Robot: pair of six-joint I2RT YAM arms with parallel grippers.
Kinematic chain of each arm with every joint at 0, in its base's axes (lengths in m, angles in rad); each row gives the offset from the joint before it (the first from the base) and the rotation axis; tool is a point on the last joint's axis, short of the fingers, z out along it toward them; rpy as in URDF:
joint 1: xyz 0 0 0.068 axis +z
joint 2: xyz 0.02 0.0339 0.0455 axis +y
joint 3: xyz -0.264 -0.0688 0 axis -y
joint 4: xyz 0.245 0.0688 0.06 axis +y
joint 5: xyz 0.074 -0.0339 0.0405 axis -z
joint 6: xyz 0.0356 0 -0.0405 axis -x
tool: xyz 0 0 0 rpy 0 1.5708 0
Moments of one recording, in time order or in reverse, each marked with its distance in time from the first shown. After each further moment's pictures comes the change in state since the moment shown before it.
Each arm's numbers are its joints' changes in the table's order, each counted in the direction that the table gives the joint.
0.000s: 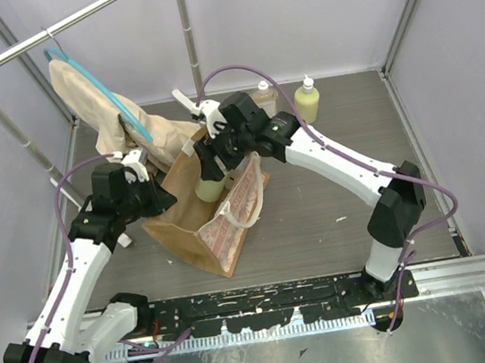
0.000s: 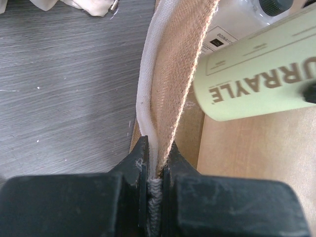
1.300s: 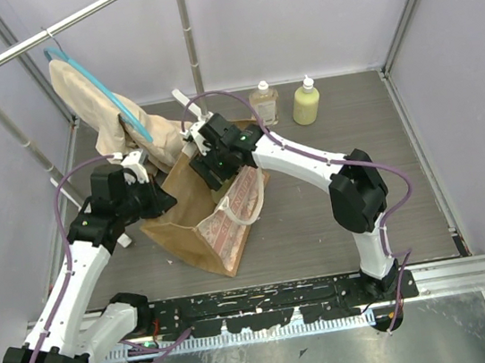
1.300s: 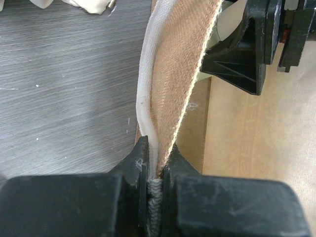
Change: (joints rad) left arm 0.000 -0.018 0.000 0.020 0.011 -0.011; right arm 0.022 0.259 0.043 0.029 0.252 0.090
